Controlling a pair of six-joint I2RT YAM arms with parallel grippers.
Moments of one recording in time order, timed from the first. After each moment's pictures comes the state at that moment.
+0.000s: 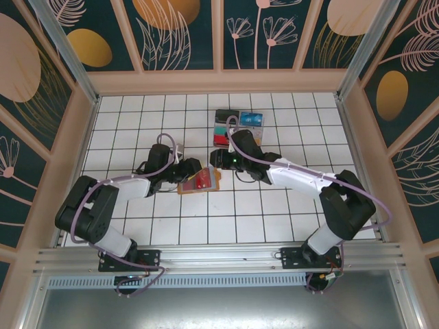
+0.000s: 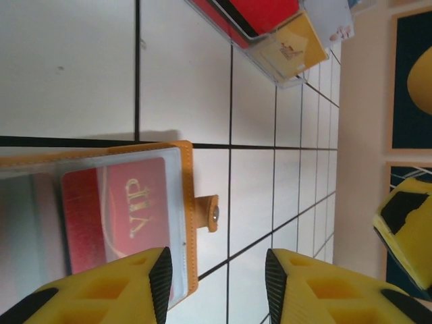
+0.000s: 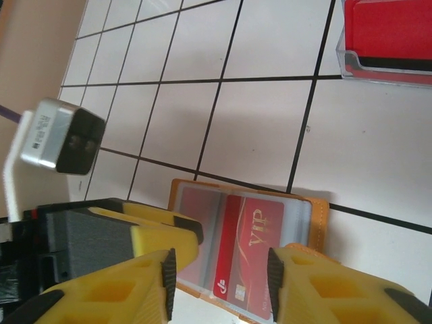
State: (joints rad) left arm -0.39 1.54 0.59 0.32 0.58 -0.95; right arm 0.75 1.58 0.99 -0.07 -0.16 0.68
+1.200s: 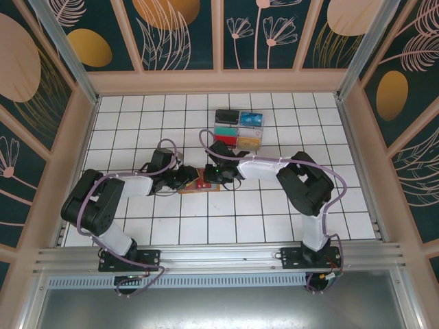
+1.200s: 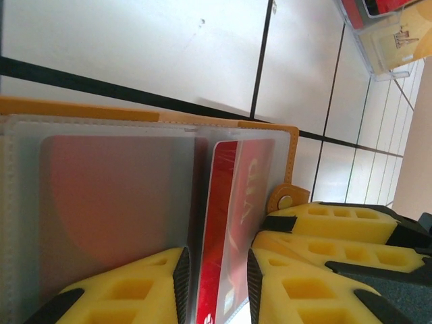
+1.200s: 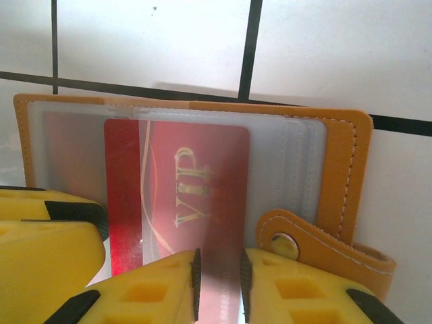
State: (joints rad) left arm -0.39 1.63 0.60 0.20 0.53 -0.92; right arm 0.84 1.94 1.20 -0.30 -0.15 0.73
